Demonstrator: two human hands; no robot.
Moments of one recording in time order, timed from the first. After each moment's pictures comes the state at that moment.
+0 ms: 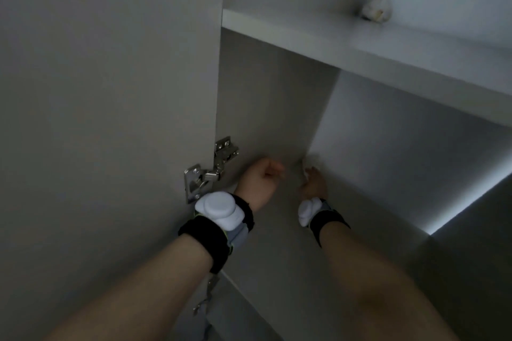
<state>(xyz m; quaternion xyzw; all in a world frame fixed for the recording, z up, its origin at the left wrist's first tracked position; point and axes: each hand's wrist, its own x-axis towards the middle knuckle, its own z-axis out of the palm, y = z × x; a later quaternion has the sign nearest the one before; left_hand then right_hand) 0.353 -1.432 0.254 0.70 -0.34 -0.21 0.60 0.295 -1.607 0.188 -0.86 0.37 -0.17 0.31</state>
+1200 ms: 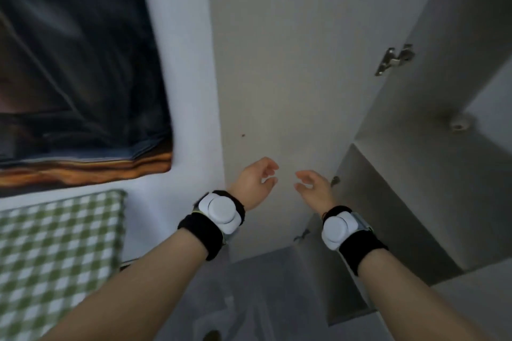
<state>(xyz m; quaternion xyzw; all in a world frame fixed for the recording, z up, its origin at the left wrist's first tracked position) 0.143 -1.016 0.188 0.88 -0.20 -0.04 0.44 0.126 -1.190 0.153 -0.87 0.13 -0.02 0.48</state>
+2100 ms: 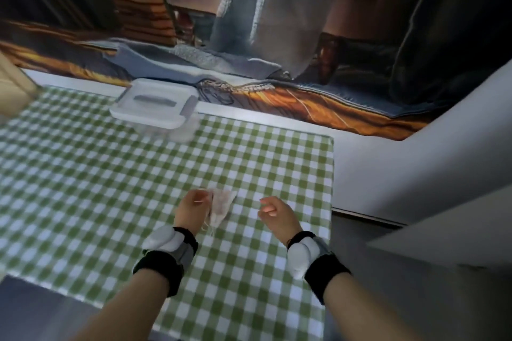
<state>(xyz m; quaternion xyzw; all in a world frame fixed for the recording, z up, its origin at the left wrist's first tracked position) -0.060 -0.415 0.050 0.75 0.45 0.01 0.49 0.017 -0.591 0.022 -0.80 -0.06 0.35 0.49</state>
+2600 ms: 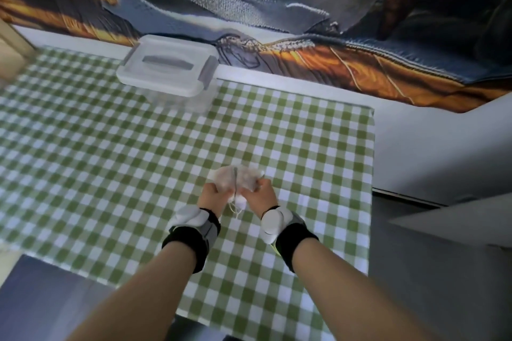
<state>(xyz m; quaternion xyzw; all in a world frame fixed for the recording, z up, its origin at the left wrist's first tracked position) -0.060 -0.367 -0.032 0.65 0.51 -0.08 0.56 -0.001 -0.472 -0.043 -0.75 0.06 0.40 0.52</state>
